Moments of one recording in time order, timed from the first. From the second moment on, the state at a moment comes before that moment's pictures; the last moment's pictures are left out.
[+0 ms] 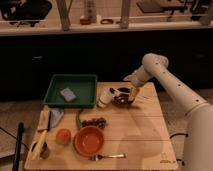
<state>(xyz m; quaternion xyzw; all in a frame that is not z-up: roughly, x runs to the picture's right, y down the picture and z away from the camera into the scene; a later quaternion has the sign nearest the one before) 0.156 0.013 0.870 -0.26 -0.22 0.01 0.94</state>
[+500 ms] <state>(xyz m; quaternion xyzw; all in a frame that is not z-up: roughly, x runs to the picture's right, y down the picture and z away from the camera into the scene) 0.156 0.012 0.866 -0.26 -0.22 0.01 0.94</state>
